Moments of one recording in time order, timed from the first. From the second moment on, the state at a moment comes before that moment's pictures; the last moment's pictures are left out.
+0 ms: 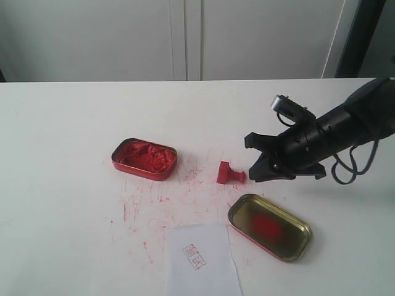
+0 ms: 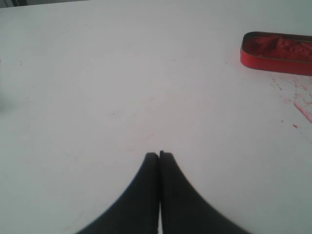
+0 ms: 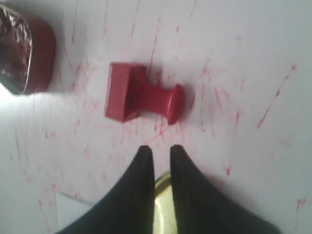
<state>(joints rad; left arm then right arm) -0.02 0.00 0.02 -0.10 0.42 0.13 0.13 1.92 -1.08 0.98 0.72 -0.65</state>
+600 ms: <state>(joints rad) -0.02 0.00 0.02 -0.10 0.42 0.13 0.13 1.49 -0.88 0.46 0.83 -0.31</state>
